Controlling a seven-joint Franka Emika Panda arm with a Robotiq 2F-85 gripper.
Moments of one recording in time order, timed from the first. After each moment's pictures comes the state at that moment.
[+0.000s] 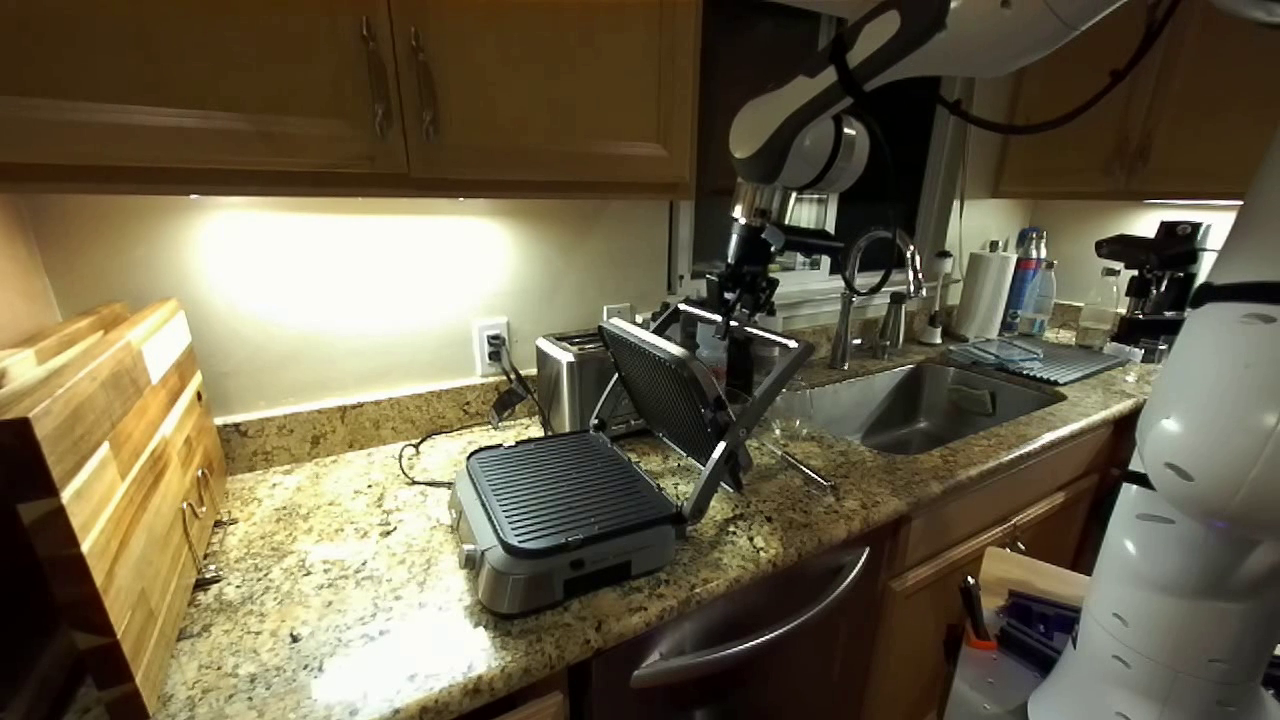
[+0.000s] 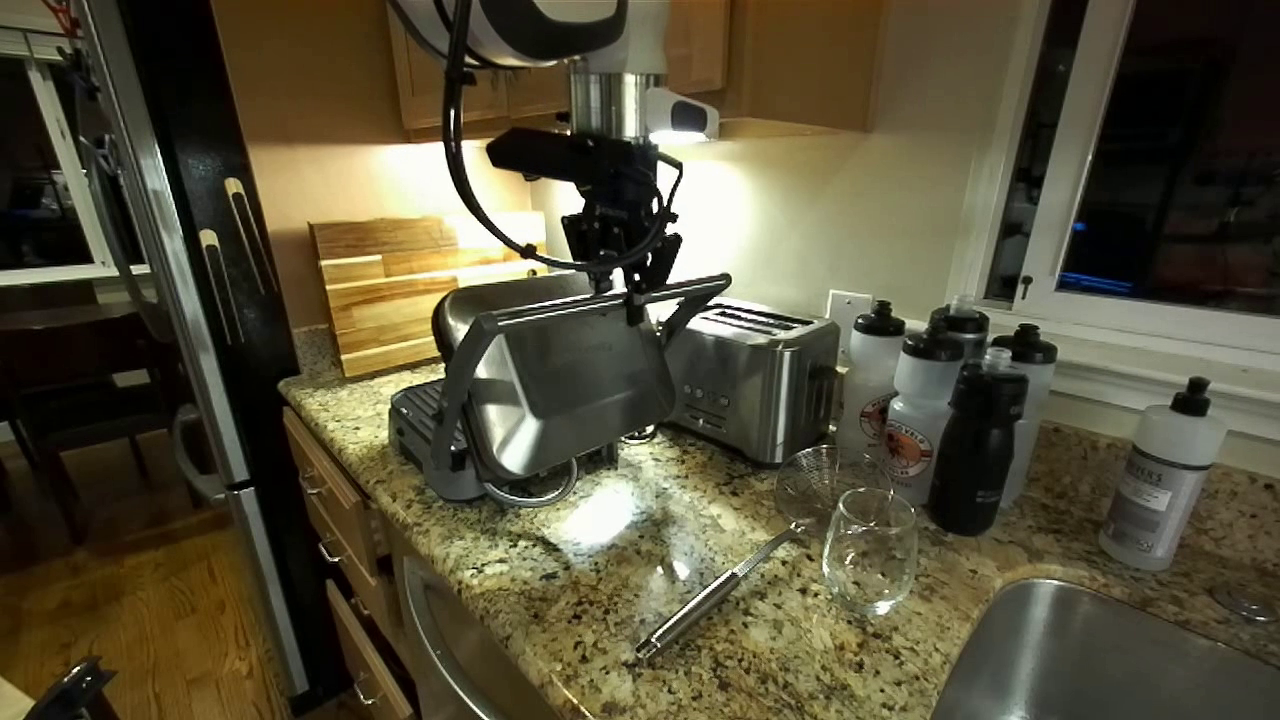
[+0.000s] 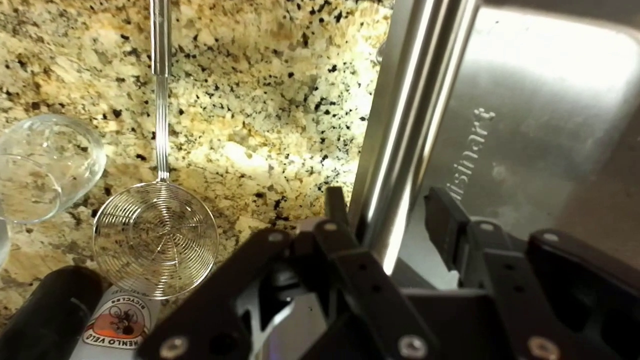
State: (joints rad) arm -0.18 -0.10 -0.21 -2.17 0.13 2.21 -0.17
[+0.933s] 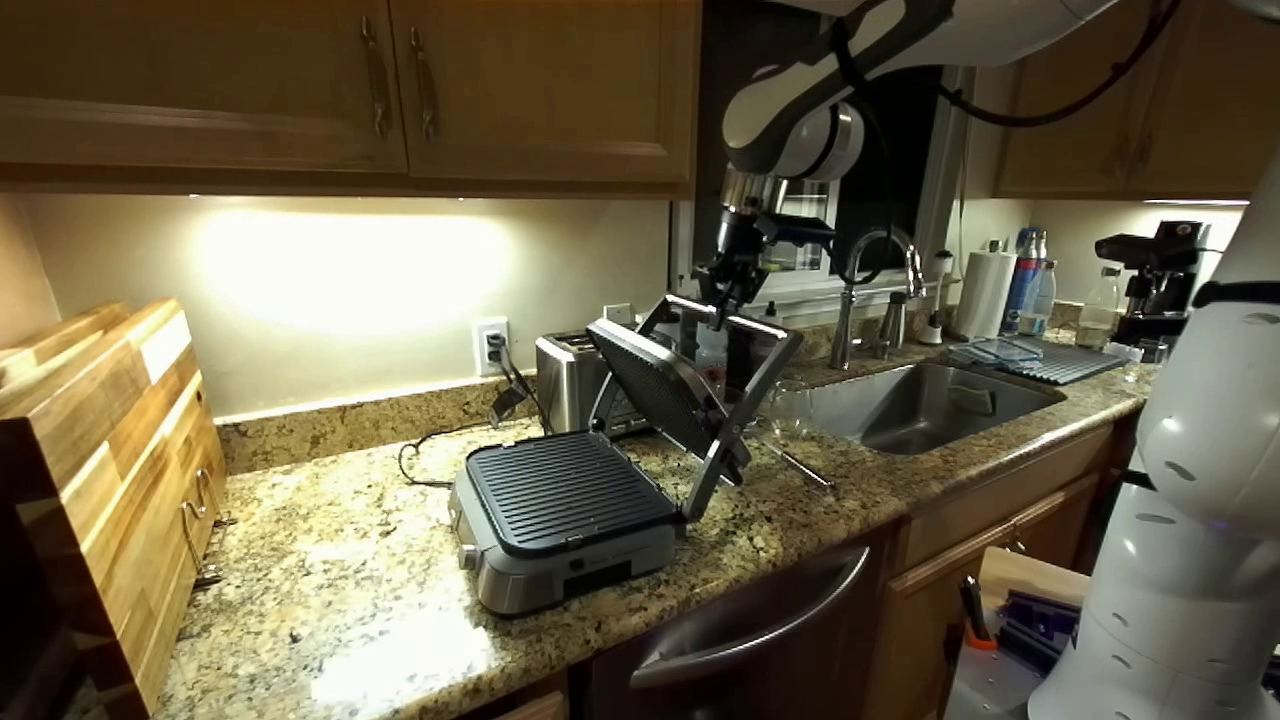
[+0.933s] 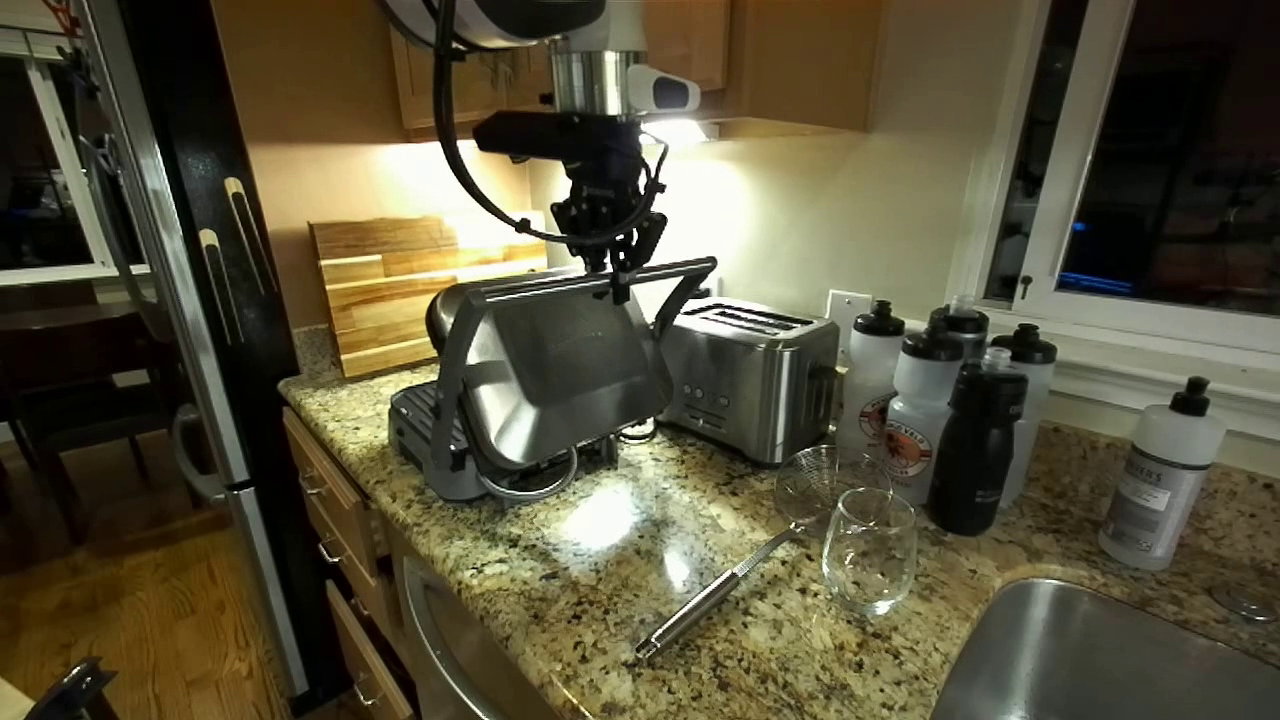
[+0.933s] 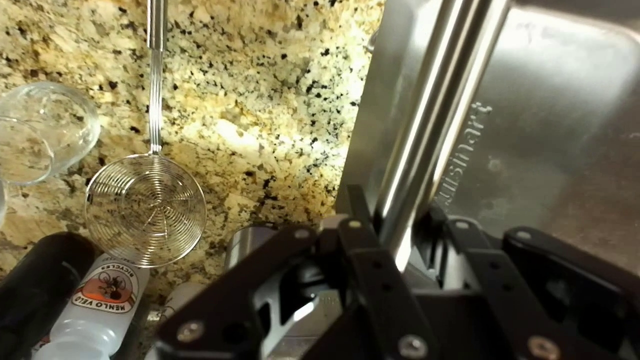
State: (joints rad) arm -0.18 -0.12 -0.17 -2.16 0.09 2.21 -0.15
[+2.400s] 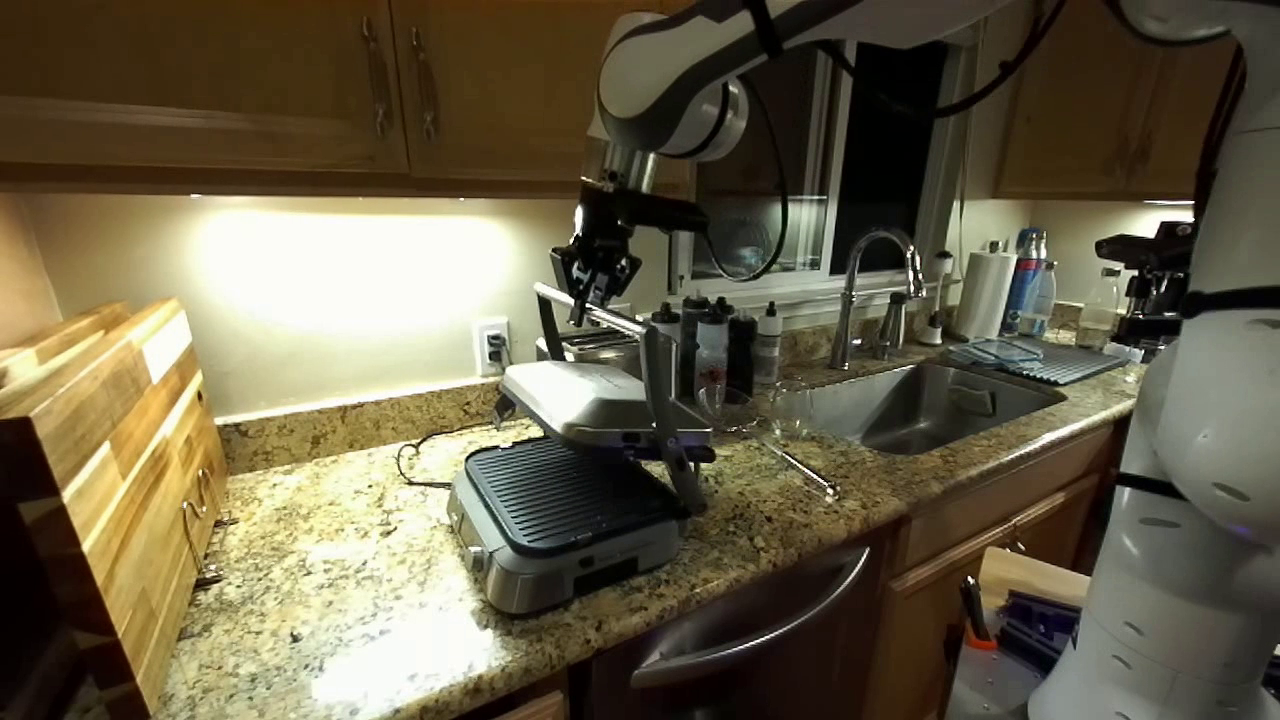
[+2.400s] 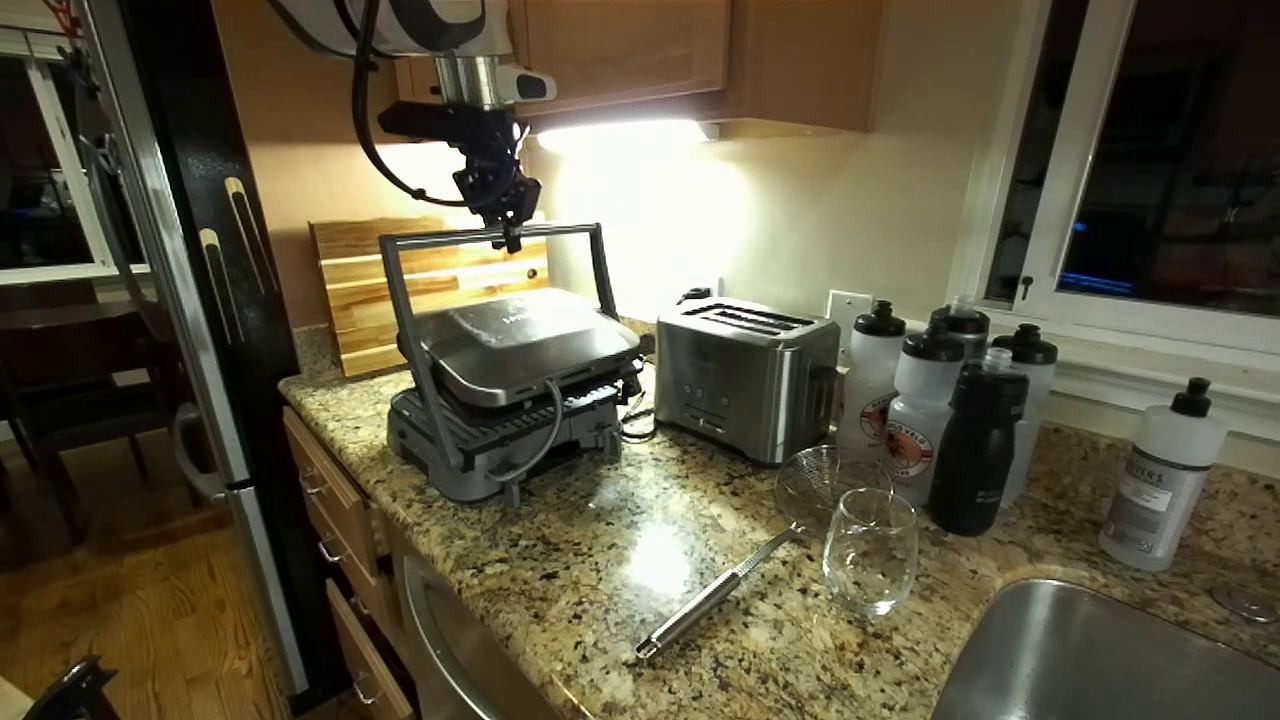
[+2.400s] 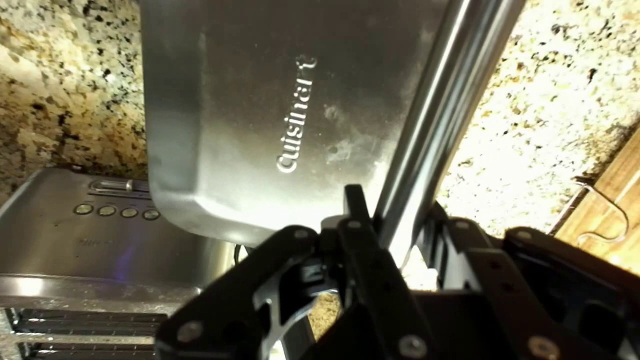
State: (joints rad) arm 0.00 0.01 0.04 -1.96 0.07 2.24 0.17
